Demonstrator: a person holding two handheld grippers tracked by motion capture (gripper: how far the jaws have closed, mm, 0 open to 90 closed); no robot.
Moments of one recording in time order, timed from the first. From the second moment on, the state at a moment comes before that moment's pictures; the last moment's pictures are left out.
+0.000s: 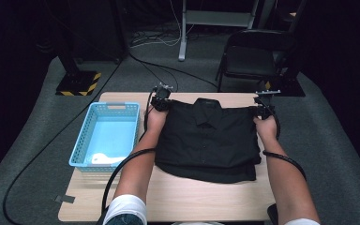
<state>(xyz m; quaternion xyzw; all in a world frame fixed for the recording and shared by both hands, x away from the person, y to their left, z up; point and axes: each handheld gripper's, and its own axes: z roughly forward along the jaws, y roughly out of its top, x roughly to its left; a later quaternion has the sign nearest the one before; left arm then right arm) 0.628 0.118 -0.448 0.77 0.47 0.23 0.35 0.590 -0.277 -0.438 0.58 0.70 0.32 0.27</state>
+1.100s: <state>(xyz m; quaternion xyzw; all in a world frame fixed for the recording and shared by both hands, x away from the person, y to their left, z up) 0.526 0.136 -0.423 0.80 0.40 0.20 0.41 0.490 -0.278 -0.427 0.48 0.75 0.38 0.24</state>
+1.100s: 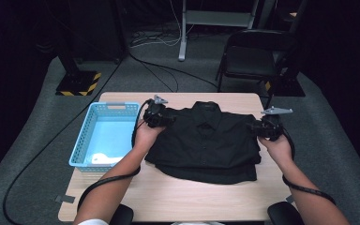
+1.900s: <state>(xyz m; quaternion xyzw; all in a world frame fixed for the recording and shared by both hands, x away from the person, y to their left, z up) 0.474 0.154 -0.479 0.81 0.42 0.18 0.38 0.424 -0.293 -0.475 0.48 0.77 0.37 0.20</state>
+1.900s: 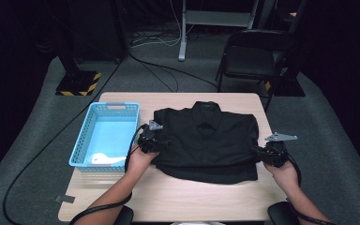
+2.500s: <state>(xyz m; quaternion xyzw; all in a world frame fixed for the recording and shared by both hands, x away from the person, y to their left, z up) 0.476 0.140 -0.505 0.83 0.42 0.16 0.33 0.403 -0.323 -0.478 0.50 0.75 0.37 0.21</state>
